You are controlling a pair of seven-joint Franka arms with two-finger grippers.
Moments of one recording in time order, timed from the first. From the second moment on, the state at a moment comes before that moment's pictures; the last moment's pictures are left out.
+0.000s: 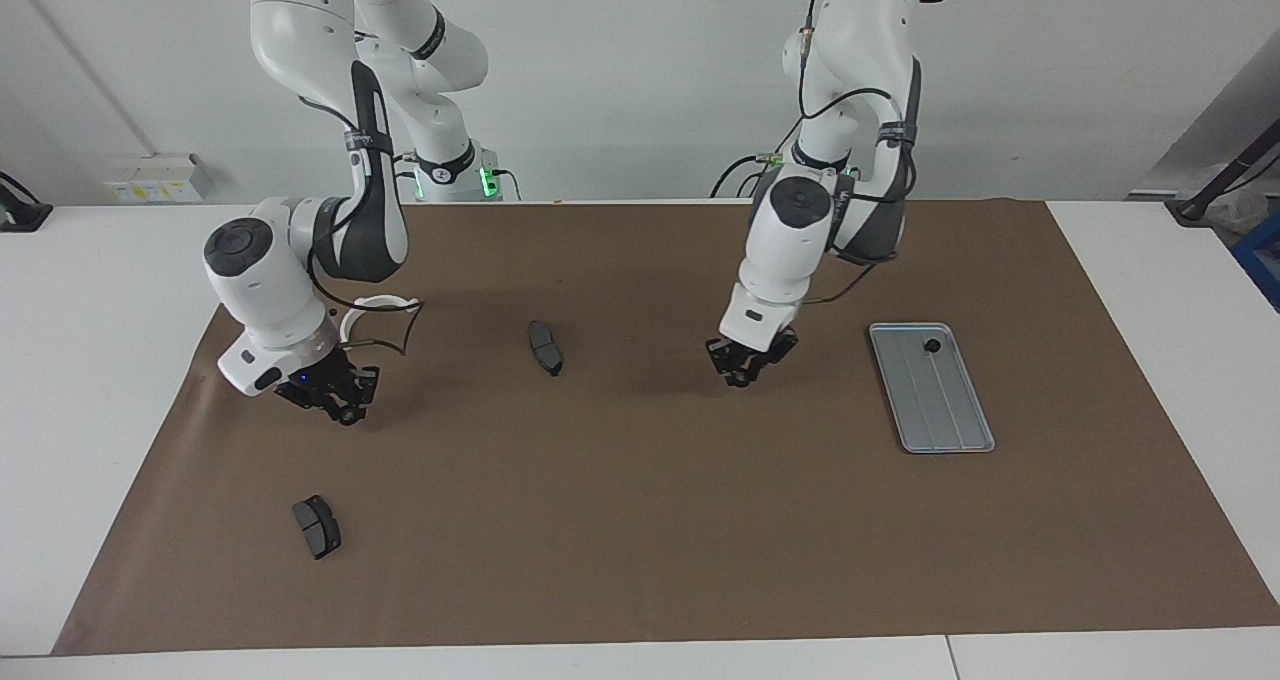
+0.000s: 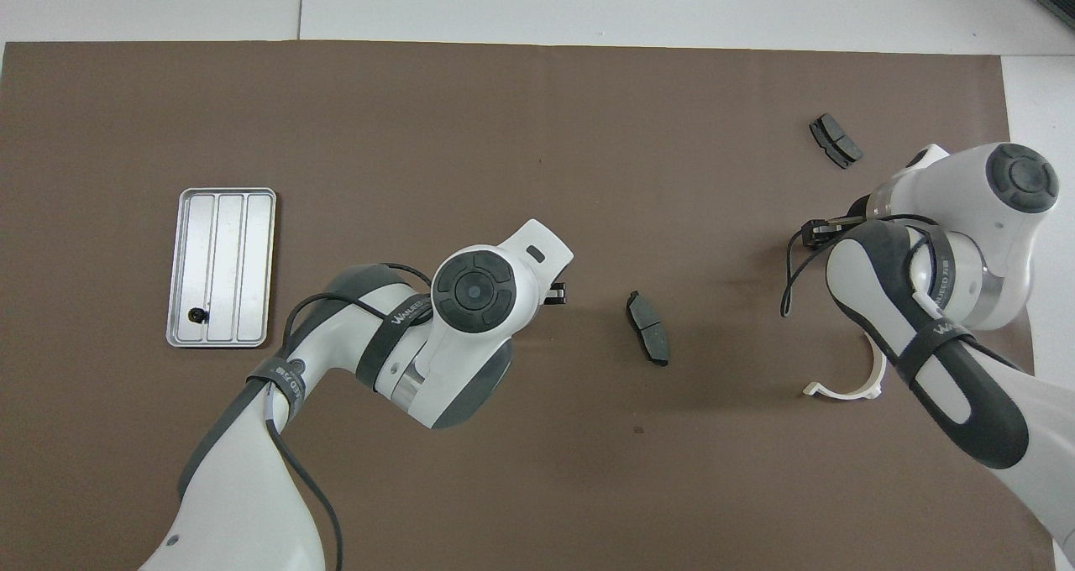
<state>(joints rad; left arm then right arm) -0.65 0.34 -0.06 -1.92 -0.01 2.41 -0.65 0.06 0.33 -0.13 -1.97 0.09 2.35 -0.16</state>
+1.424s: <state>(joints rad) 0.03 0.16 -0.01 -1.99 -0.01 2.08 -0.07 0.72 0.25 -0.11 -1.92 0.07 2.33 0.56</state>
